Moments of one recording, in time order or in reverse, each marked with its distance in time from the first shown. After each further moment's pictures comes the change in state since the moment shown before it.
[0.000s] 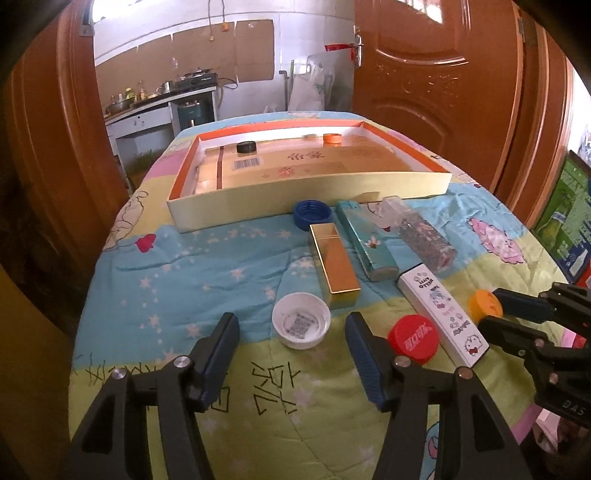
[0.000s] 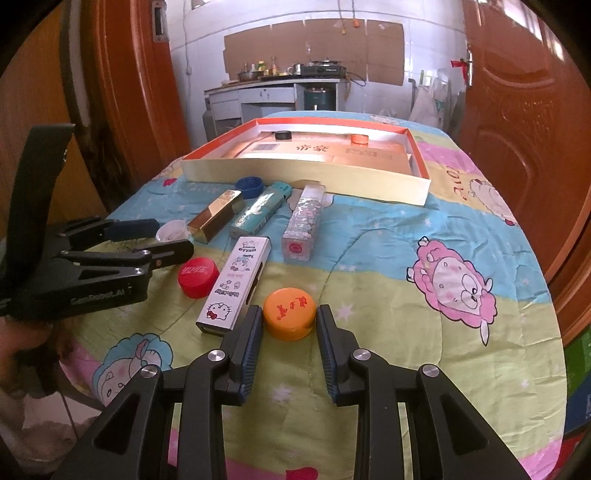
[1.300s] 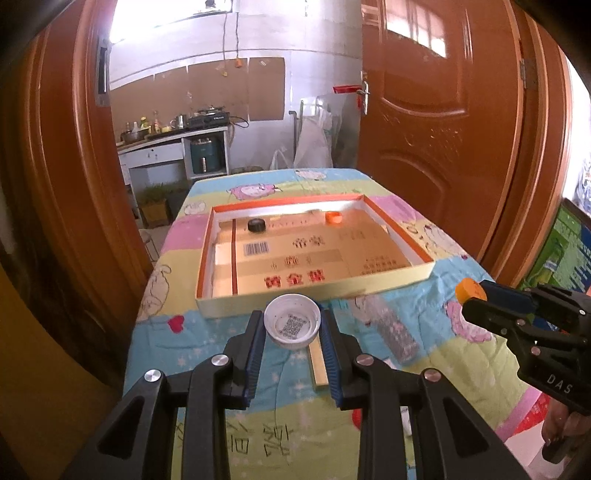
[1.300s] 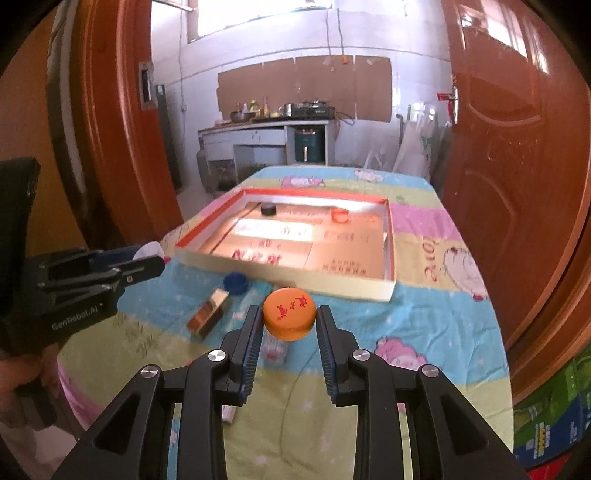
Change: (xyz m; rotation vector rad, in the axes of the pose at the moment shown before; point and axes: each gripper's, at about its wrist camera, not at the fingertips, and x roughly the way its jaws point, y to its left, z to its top) left arm -0.059 0.001 0.060 -0.041 -0.153 0.012; right arm -0.044 -0.016 0.071 0.015 -0.157 -0.030
